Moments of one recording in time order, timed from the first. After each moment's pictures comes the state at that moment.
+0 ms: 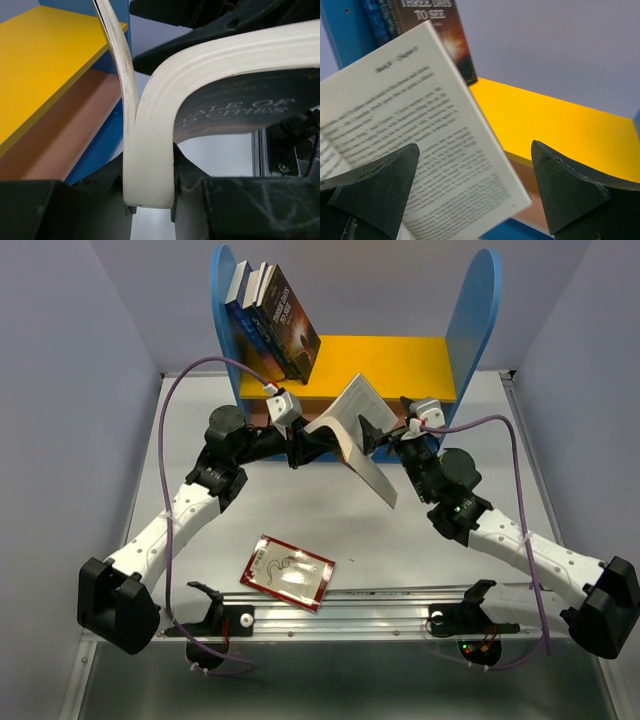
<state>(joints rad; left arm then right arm) -0.46 1.22 0.97 0.33 0.86 -0.11 0.78 1.11 0.82 0.61 0.29 -0.19</state>
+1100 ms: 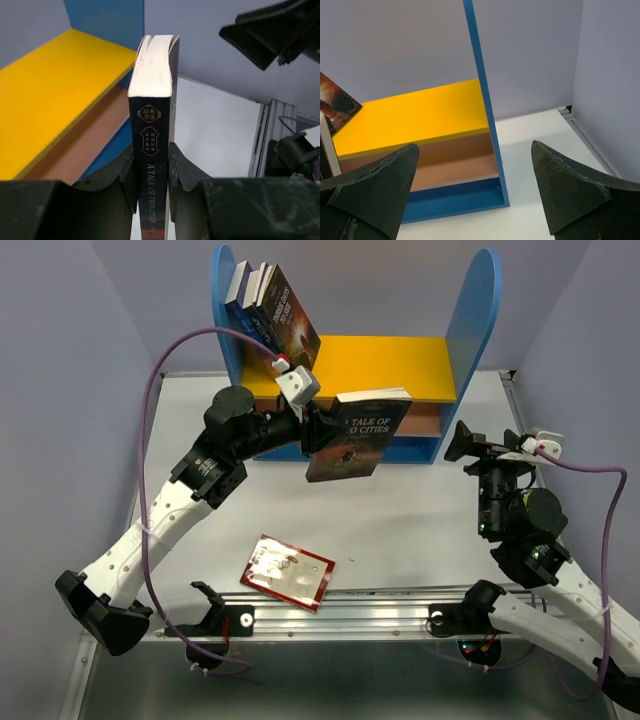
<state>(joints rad) -0.66 1.16 1.27 -0.13 0.48 -0.06 0.79 0.64 0.80 0.27 0.89 -0.14</state>
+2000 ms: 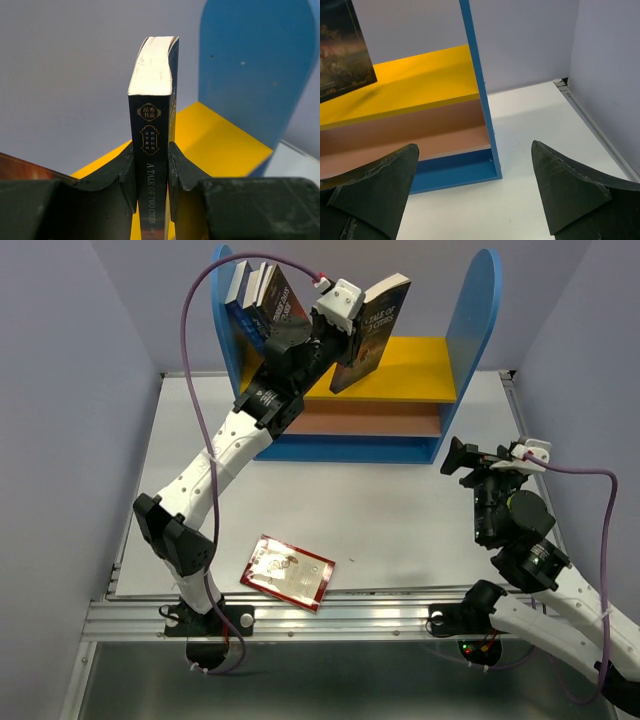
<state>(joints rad) -0.69 1.68 1.93 -0.08 0.02 0.09 0.79 0.57 0.74 0.06 0.92 0.02</state>
